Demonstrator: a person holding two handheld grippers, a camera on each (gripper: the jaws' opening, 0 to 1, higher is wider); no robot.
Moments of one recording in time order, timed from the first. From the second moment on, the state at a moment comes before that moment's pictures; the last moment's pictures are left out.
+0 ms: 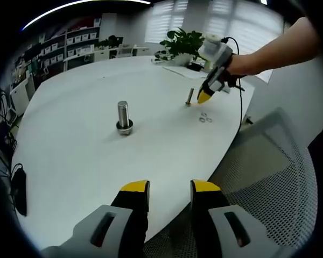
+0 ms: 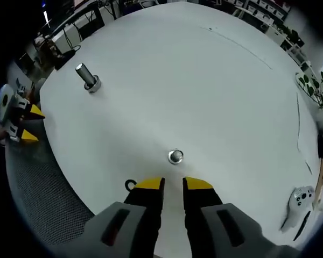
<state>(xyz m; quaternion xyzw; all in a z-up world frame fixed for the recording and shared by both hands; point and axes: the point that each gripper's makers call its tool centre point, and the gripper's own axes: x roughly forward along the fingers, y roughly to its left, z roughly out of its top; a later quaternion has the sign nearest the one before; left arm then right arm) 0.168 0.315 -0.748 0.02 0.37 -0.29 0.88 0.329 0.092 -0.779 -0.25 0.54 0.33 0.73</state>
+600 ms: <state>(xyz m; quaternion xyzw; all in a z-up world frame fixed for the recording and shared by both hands) 0.169 0.315 -0.749 0.02 0.38 -0.29 0.88 0.305 0.095 -0.793 -0.26 0.55 0.35 0.71</state>
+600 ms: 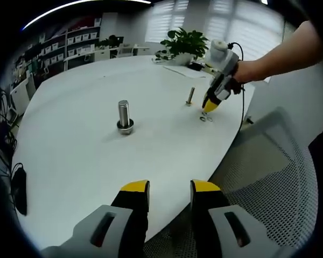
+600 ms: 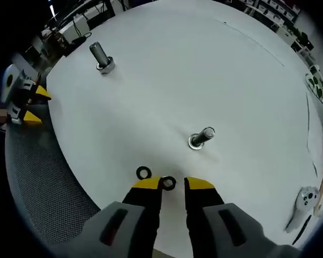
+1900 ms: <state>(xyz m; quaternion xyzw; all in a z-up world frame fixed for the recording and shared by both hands) 0.167 0.314 -0.750 0.02 0.38 -0.30 0.88 0.298 0.091 -0.800 -0.33 0.52 0.41 0.67</state>
